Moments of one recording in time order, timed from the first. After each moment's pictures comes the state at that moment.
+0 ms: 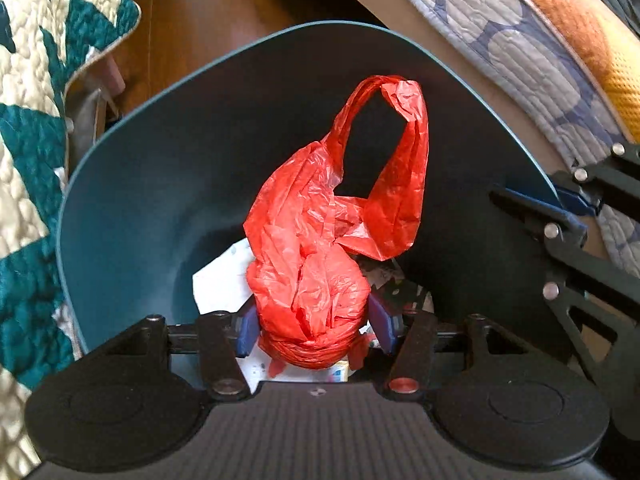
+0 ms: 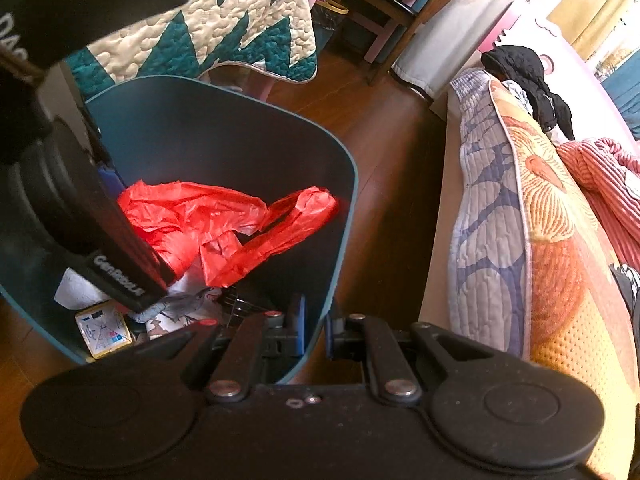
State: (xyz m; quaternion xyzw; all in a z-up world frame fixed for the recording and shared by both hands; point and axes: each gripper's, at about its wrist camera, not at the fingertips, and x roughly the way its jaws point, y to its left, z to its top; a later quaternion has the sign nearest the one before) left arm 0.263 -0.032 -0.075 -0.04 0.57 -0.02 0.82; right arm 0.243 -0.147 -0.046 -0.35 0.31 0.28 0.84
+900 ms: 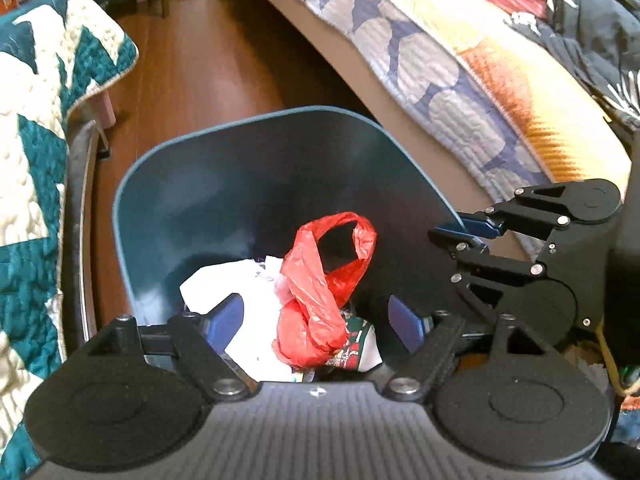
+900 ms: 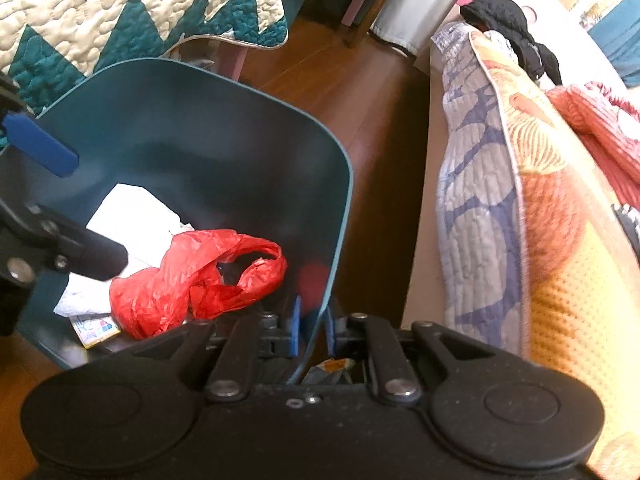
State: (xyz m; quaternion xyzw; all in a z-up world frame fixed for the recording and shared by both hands) left arm 0.220 -0.039 -0.029 -0.08 0.48 -0.04 0.87; right arm 0.255 -0.167 -0.051 -0.33 0.36 0.24 0.84
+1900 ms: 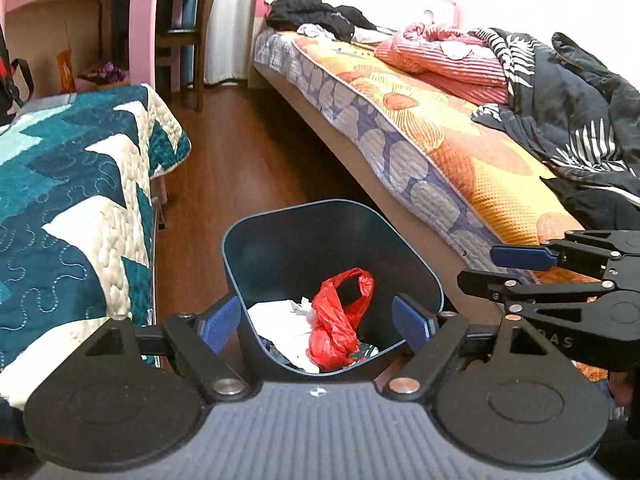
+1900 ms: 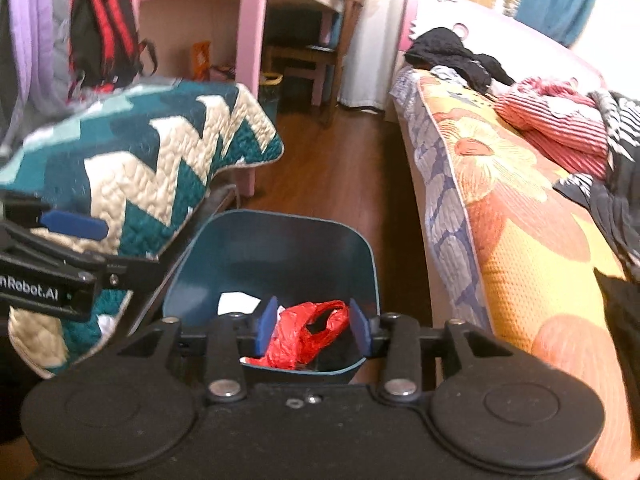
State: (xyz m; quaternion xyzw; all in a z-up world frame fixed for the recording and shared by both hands) left arm 0.091 -0.013 0.063 -0.07 0.35 -0.02 0.93; right arm 0.136 -0.204 0.067 -0.12 0.31 0.25 0.91
